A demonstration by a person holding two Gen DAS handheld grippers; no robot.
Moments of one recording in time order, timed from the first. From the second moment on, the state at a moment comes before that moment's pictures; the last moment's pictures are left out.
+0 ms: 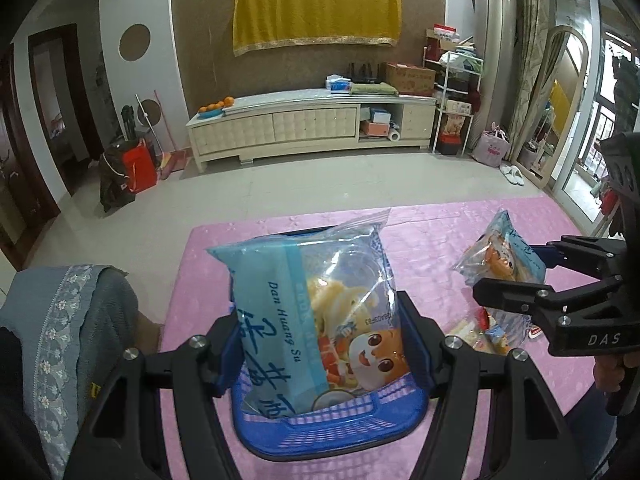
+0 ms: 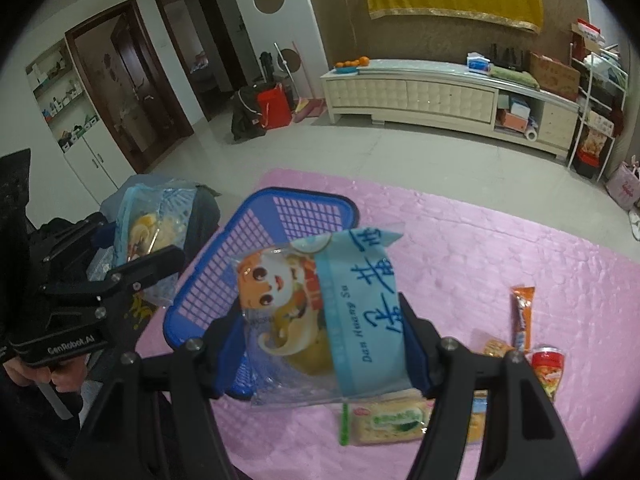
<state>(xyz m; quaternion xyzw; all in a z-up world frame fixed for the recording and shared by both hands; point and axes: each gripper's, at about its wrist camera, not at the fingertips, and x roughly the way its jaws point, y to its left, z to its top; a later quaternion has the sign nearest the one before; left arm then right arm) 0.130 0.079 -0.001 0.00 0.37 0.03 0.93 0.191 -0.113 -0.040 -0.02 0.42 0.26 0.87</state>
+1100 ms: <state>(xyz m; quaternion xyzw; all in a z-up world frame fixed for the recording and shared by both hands) 0.227 0.139 -0.071 -0.05 0.49 -0.01 0.87 0.284 -0.042 -0.087 -0.03 0.52 0.22 0.82</state>
